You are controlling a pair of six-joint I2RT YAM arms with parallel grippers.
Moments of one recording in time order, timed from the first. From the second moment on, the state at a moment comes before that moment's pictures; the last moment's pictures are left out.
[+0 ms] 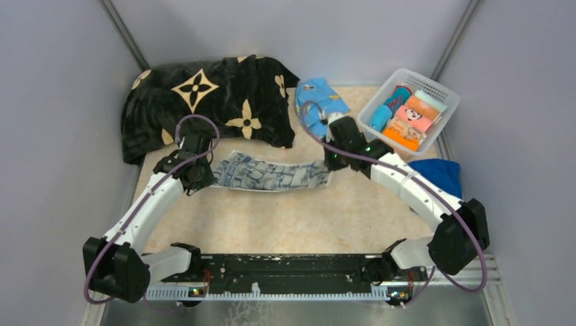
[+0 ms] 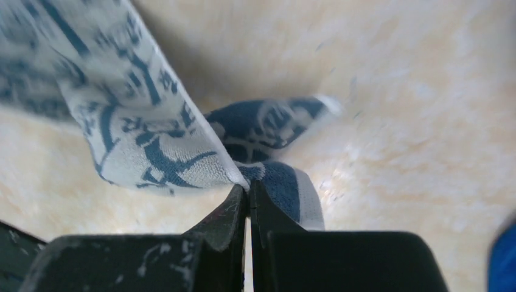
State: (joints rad) left arm -0.27 1.17 0.91 -0.81 -0.29 -0.58; right arm 0.63 1.33 1.04 -0.60 0.05 0.22
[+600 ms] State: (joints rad) left arm -0.27 1.14 0.88 -0.75 -0.22 -0.50; right arm 0.40 1.58 1.28 -0.57 0.06 0.19
